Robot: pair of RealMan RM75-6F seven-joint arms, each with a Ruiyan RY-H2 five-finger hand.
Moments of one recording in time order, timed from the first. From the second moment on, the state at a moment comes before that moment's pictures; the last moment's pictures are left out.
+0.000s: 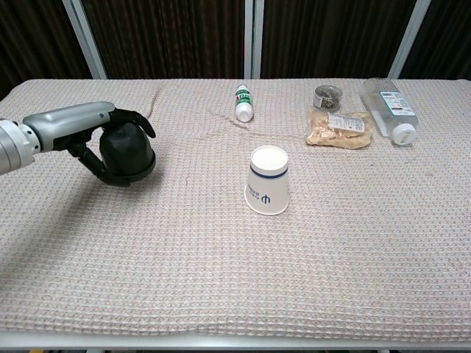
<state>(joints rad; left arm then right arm) -0.69 -1.63 -0.06 -1.16 1.39 0.93 -0.24 0.14 -1.21 0.06 -1.39 -1.51 1.41 0.29</state>
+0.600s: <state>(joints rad) -0.69 -1.64 -0.06 -1.12 1.43 0.94 -0.28 0.14 -1.21 0.06 -1.39 -1.51 1.41 0.28</state>
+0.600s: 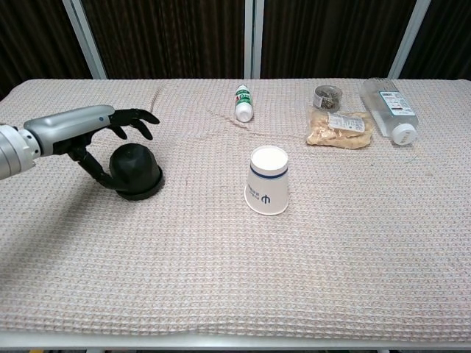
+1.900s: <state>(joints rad) -0.67 -1.57 -0.16 -1.11 1.31 0.97 -0.17 0.14 -1.22 0.06 -1.38 -1.51 1.41 0.29</state>
